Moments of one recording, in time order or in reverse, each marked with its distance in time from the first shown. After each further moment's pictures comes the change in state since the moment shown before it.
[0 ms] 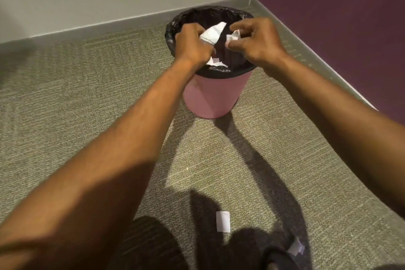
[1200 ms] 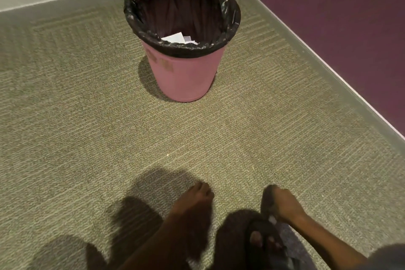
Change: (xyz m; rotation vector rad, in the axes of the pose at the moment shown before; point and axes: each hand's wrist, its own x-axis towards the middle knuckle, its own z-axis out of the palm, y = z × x) left_hand -0.318 -0.168 0.085 0.539 -1.054 0.551; right_hand -0.358 0.242 0.000 -0.555 -0.752 0.804
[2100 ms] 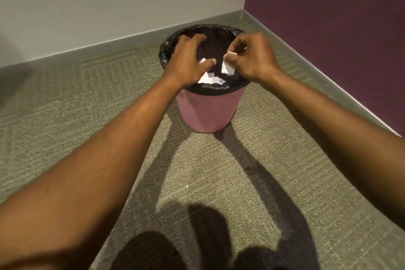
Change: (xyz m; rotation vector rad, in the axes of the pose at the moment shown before) left_hand 0.084 -0.126 -0.353 -0.244 0.862 -0.307; right_hand -0.024 -0.293 -0.320 0.458 0.870 -0.796
